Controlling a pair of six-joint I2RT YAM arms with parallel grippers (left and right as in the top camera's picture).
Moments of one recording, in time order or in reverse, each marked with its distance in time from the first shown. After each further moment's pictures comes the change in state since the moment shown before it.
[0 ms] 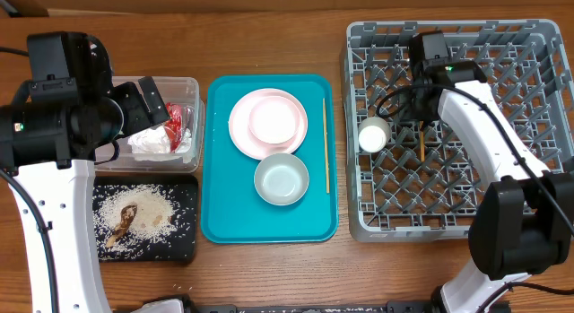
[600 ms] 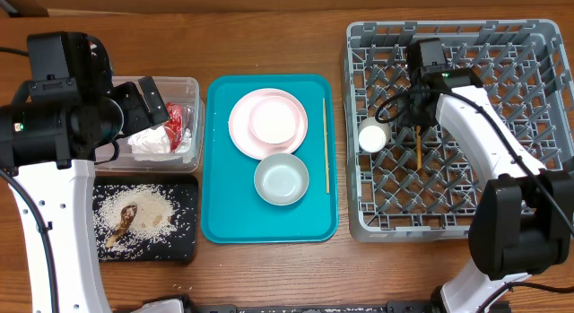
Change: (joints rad) left arm 0.000 0.000 0.000 0.000 0.000 0.000; right arm 0.000 0.000 -0.057 0.053 -0.001 -0.004
